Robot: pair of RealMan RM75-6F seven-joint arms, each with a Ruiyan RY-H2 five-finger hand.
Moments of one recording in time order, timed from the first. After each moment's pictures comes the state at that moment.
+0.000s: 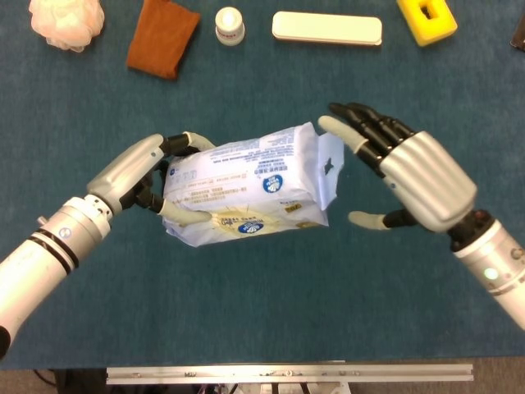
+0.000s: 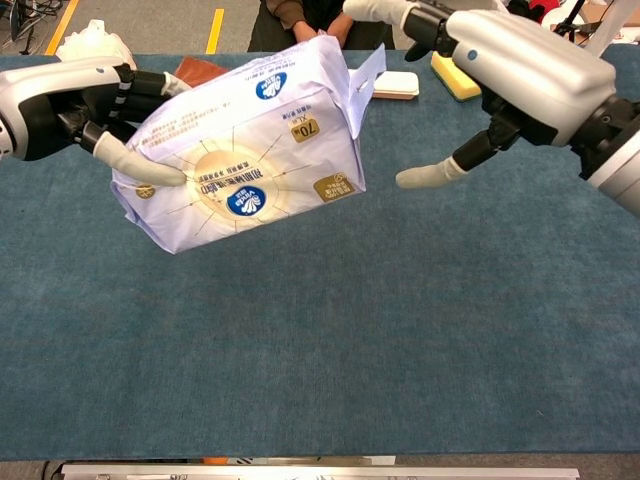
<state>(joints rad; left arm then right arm) -0.68 -0.93 -0.18 -2.11 1.10 0.73 -0.47 0.52 -1.23 0.18 -2.07 -1.50 1.08 -0.25</state>
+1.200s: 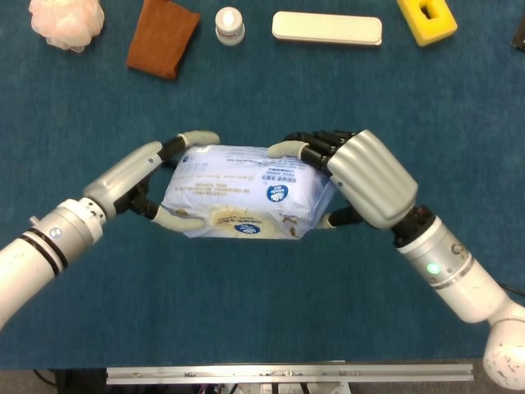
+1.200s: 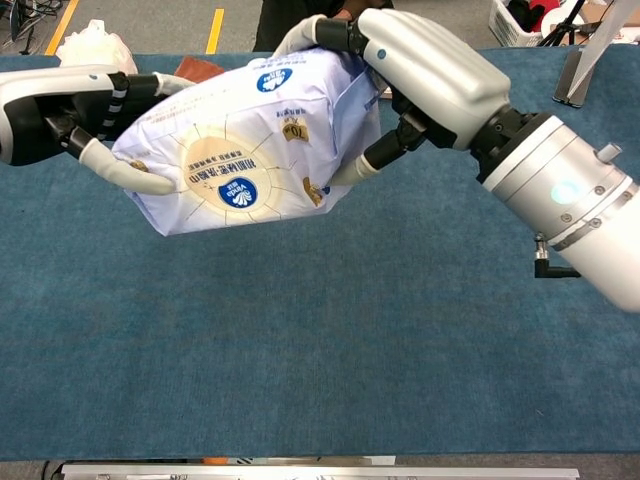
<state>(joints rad) -0.64 -0.86 -0.23 -2.09 1.22 0.59 -0.66 0.62 -1.48 0.20 -1.95 -1.48 1.16 -0.28</state>
